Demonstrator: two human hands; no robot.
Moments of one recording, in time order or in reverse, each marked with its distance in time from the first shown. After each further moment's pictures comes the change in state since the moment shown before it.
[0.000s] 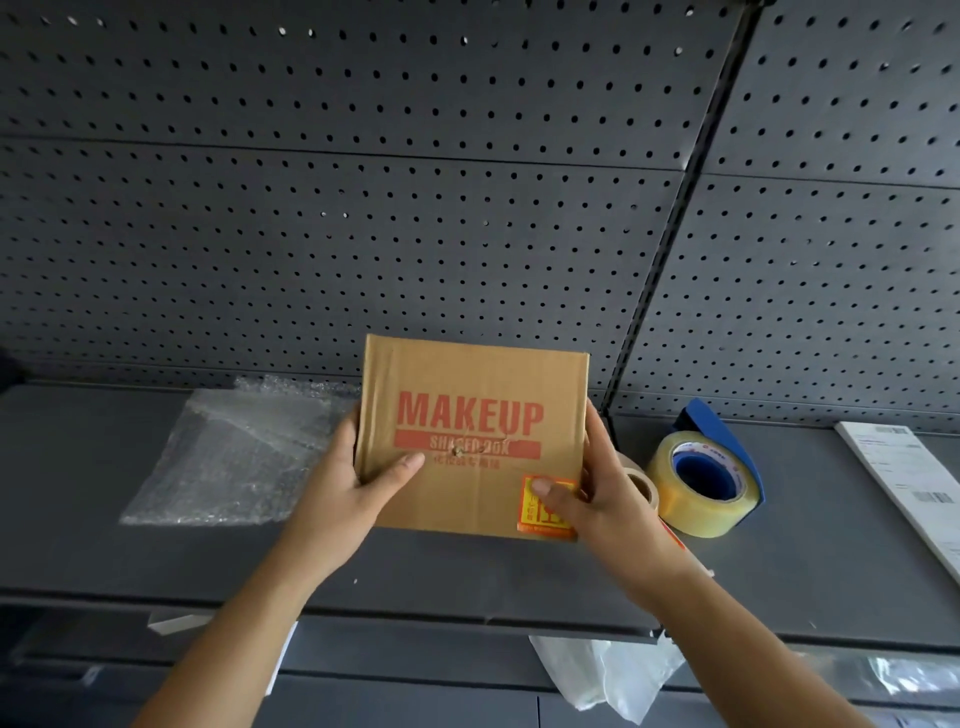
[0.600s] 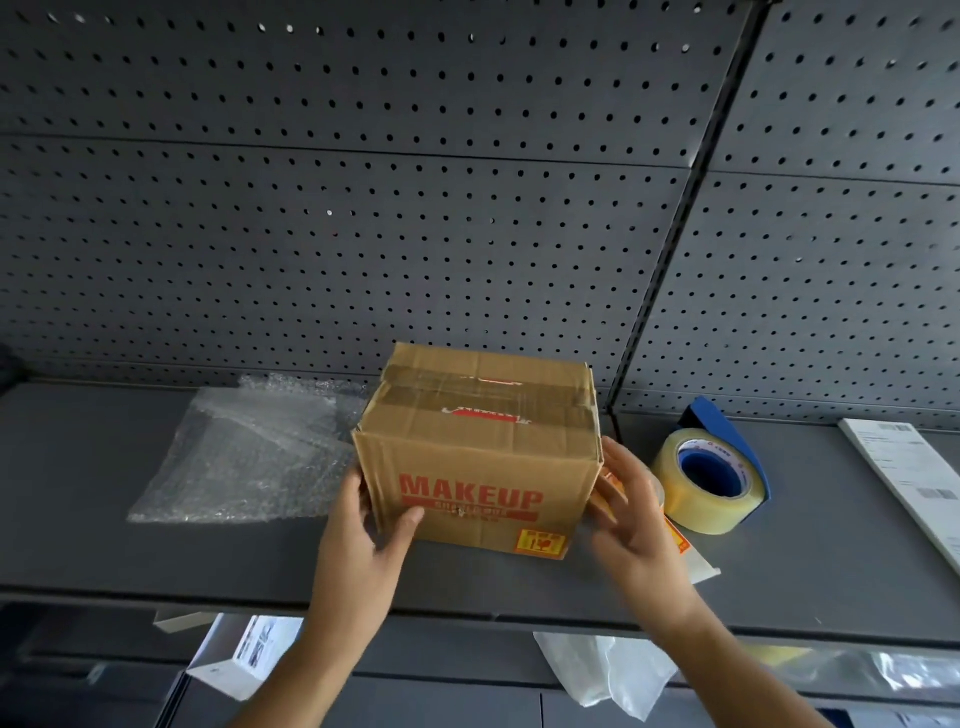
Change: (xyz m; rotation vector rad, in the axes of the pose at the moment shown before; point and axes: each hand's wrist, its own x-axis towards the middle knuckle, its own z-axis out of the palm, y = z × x) left_hand -0.034 -0.062 0.030 0.037 0.233 0.037; right_hand -0.025 0.048 -0.002 0.092 0.168 -0.121
